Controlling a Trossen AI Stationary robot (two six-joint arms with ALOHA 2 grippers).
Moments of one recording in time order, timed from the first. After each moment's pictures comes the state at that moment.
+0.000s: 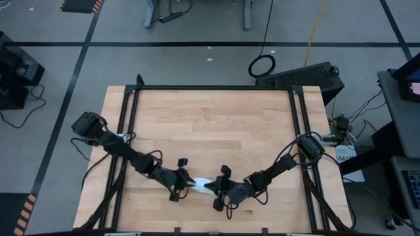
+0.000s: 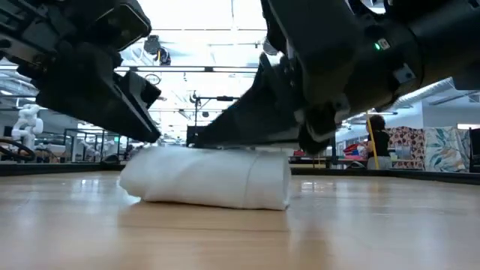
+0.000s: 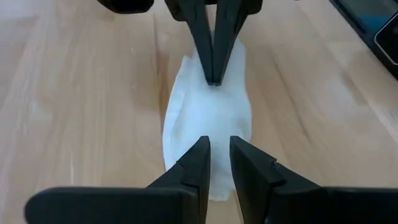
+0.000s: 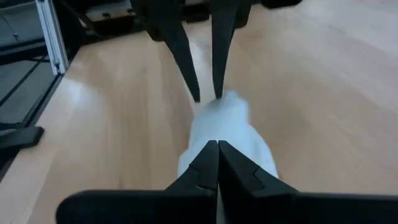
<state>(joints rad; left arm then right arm) -0.52 1.63 0.63 0.34 -0.23 -0.22 0.53 2.12 1.03 0.63 0.62 0.52</state>
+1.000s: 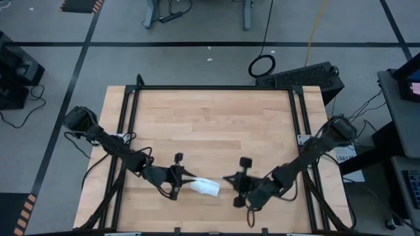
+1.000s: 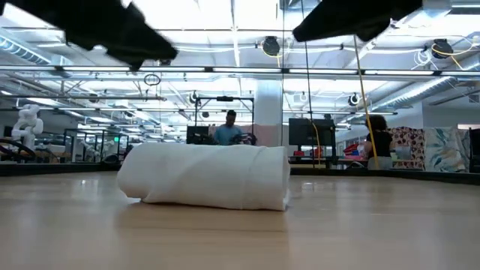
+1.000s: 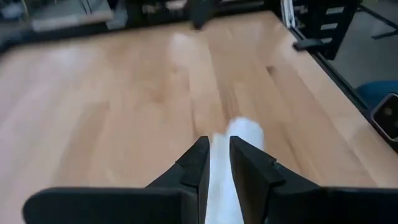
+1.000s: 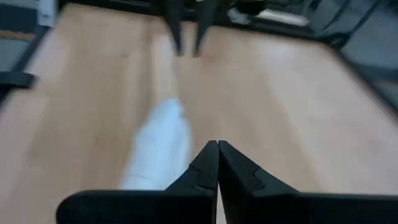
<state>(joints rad) -0.57 1.46 0.65 0.35 -0.44 -0.13 0.64 1.68 1.03 -0.05 0.78 0.35</state>
